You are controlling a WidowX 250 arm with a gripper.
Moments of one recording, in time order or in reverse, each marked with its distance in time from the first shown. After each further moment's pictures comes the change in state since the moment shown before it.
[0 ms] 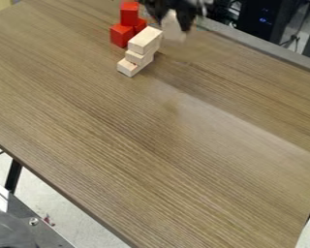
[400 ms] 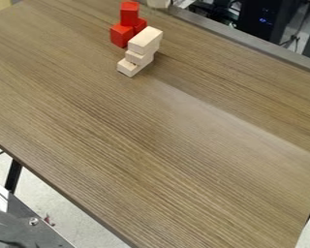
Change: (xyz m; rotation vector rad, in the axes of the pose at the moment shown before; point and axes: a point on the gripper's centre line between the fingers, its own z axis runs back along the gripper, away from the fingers) arm 0.017 0.024 0.014 -0.031 -0.020 -0.026
